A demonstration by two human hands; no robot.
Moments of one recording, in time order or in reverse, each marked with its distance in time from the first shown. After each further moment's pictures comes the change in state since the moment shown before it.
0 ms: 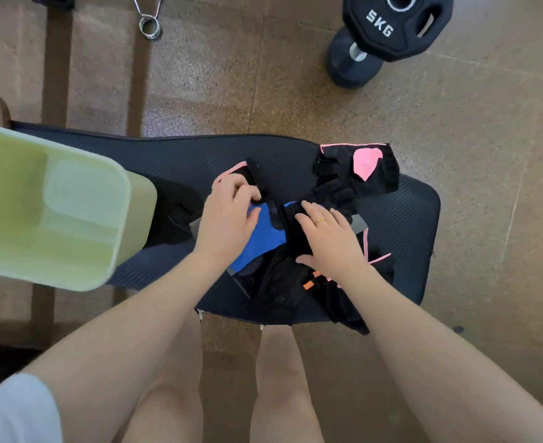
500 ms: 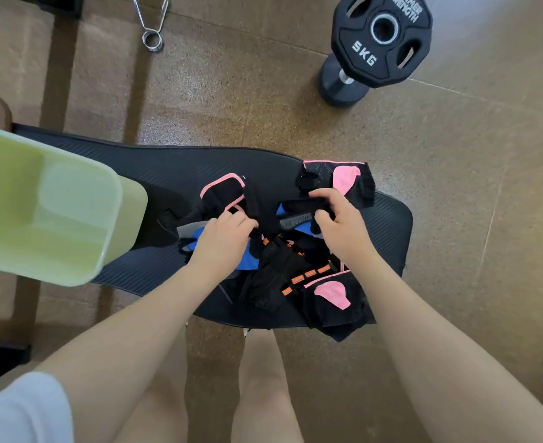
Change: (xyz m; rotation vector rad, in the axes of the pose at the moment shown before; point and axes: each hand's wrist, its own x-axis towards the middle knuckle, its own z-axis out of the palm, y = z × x) left_hand -0.011 0.015 0.008 0.284 -0.320 0.083; right_hand -0.010 0.026 -0.066 0.896 0.313 0.274
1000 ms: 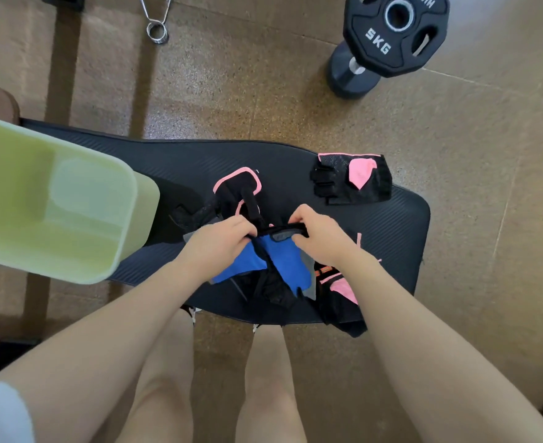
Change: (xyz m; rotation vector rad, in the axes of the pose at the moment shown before) left_hand -0.020 -0.032 -0.011 -0.224 -0.147 0.023; right_hand 0.002 -0.003 0.041 -0.373 -0.445 -0.023
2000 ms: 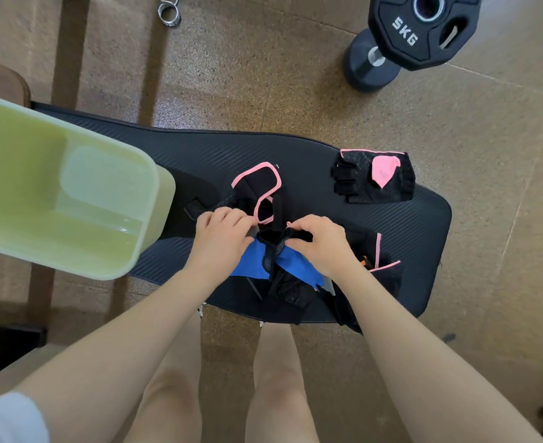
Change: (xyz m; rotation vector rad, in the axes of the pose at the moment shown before) left_hand -0.012 -0.013 0.012 0.170 0.164 -0.173; right_hand 0.002 -0.024 0.030 0.112 0.124 0.053
